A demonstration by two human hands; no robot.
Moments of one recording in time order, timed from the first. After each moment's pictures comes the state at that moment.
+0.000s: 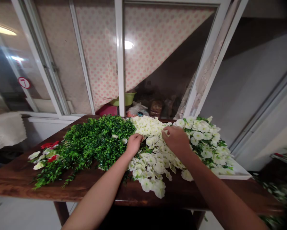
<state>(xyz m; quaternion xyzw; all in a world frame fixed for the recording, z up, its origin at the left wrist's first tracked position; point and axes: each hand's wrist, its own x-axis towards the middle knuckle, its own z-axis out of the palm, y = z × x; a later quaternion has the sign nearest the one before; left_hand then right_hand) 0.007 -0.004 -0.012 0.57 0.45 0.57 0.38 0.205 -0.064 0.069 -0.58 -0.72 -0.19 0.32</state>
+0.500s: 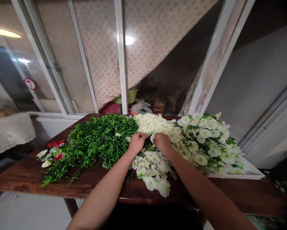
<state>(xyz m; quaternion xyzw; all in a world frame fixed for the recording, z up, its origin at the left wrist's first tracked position) -0.001 0.000 -0.019 0.64 0.51 0.51 0.26 0.162 0.008 -0.014 -0.66 -0.73 -0.01 0.18</state>
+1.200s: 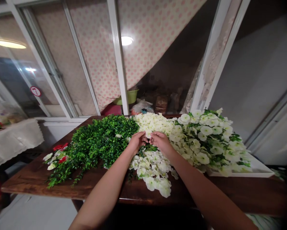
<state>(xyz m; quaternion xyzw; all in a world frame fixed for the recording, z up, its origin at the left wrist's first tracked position) 0.001 0.000 -0.009 0.46 0.32 0.52 0.65 0.150 -0.014 -0.012 -0.31 -0.47 0.60 0.57</state>
